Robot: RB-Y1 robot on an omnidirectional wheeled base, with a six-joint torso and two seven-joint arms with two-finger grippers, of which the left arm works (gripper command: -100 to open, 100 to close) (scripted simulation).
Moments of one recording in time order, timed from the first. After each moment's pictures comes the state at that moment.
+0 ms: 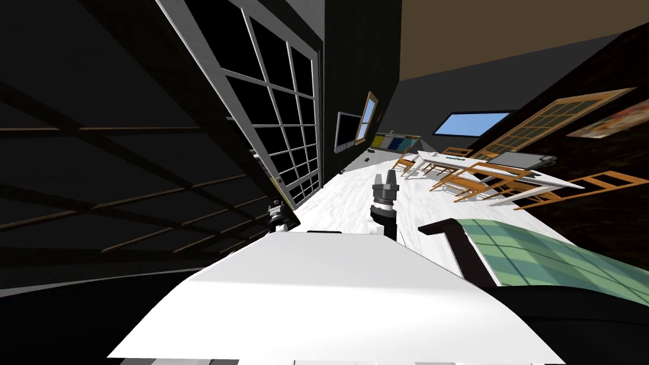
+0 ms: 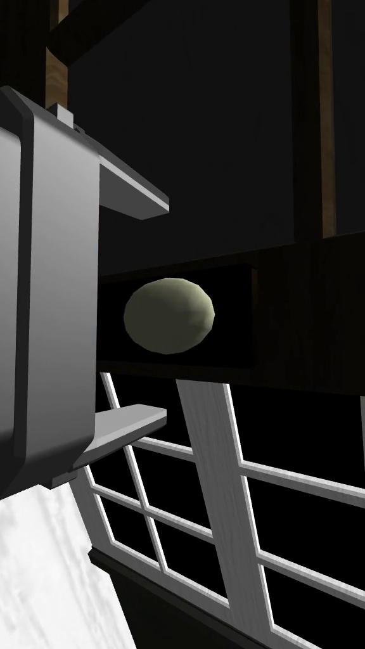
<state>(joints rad) -0.12 0.21 0.23 -0.50 0.40 -0.89 1.48</state>
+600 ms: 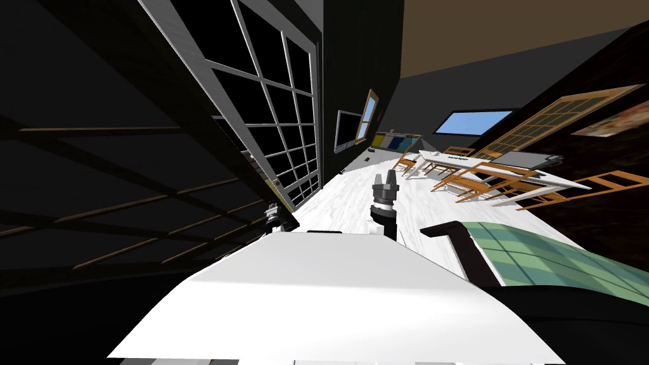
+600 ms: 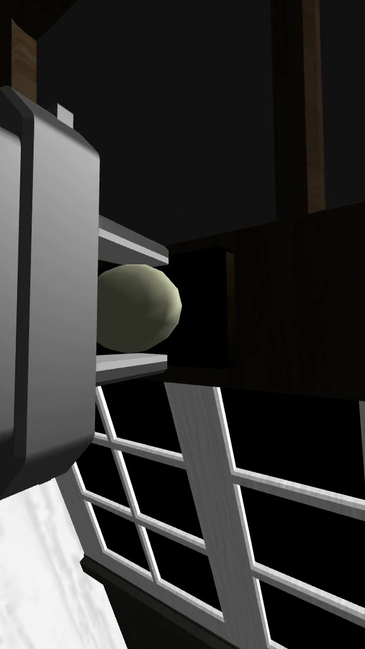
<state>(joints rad) -0.10 0.25 0.22 -0.51 0.40 -0.89 1.52</state>
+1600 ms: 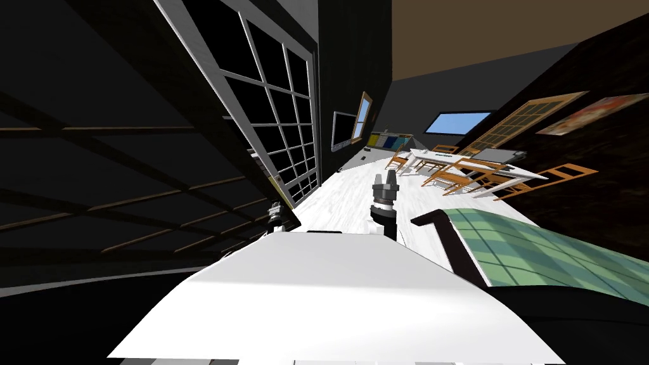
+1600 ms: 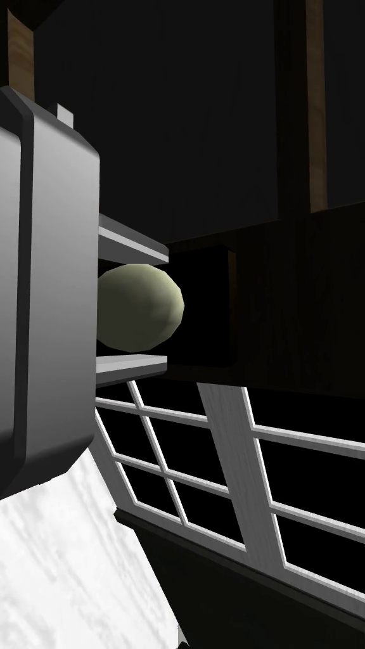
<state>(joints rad) -0.10 0.26 0.17 -0.50 0.37 -0.90 1.57</state>
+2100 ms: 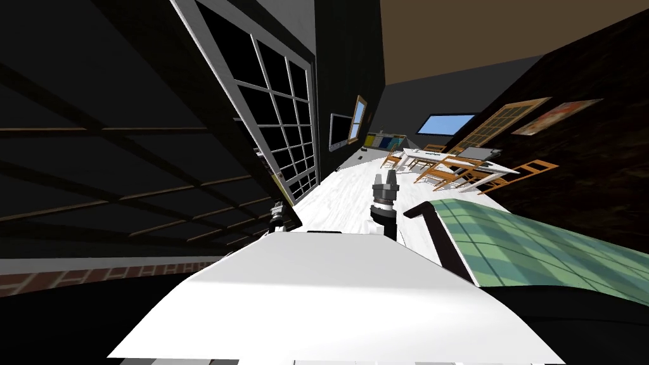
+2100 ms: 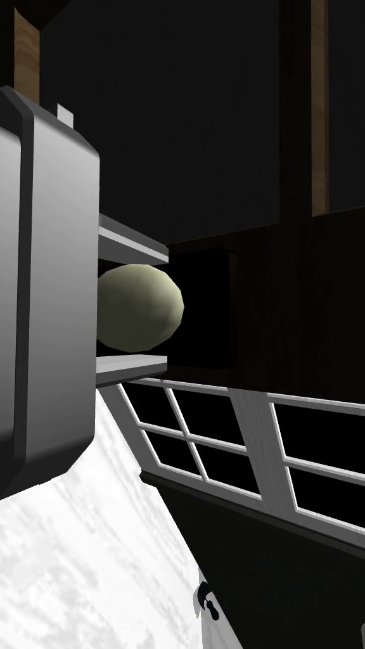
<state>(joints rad) -0.09 0.25 0.12 -0.53 0.34 -0.88 1.60</state>
